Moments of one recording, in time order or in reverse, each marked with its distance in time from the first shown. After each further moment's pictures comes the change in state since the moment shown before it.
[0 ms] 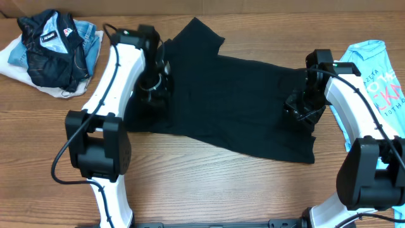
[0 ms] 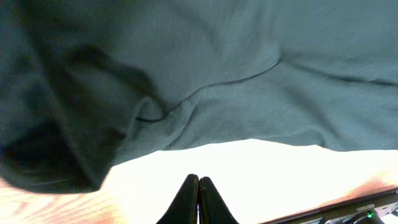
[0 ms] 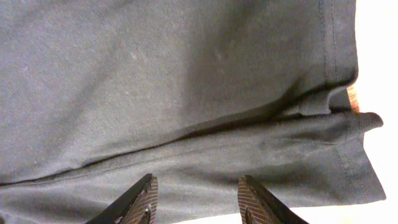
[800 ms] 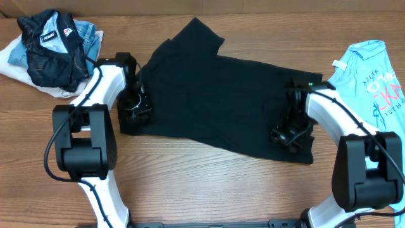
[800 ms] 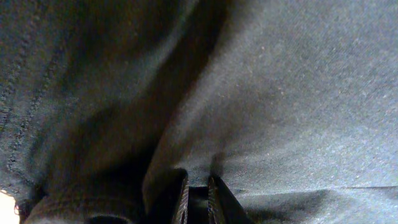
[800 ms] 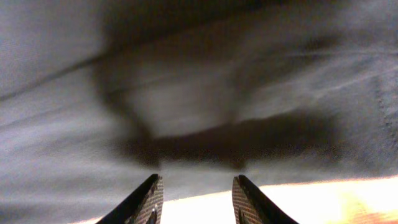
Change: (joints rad) left arm 0.179 0.000 -0.330 0.301 -0.097 -0.067; right arm 0.103 0.000 -0.261 0.029 -0.001 0.049
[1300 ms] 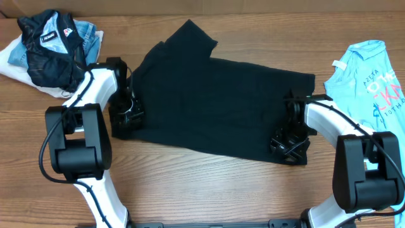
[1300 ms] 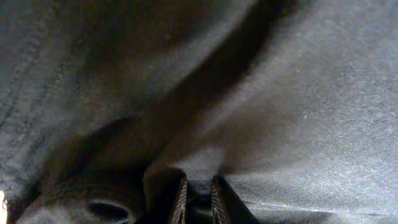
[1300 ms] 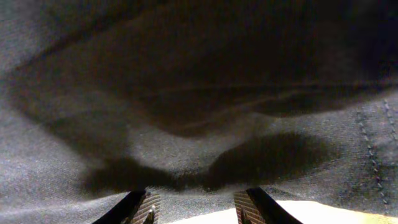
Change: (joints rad) left arm 0.061 -0.012 -0.061 0.013 -0.045 -0.038; right arm -0.013 -0.006 -0.116 0.101 -0.008 0.038
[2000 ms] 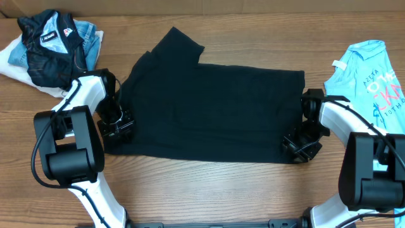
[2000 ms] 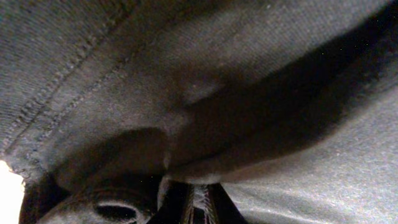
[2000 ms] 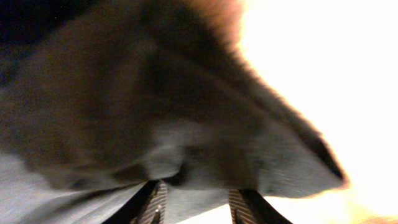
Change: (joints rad) left arm 0.082 -0.023 -0.073 -0.080 -0.032 -0.070; right arm -0.134 0.000 0.004 -0.044 0.032 0.016
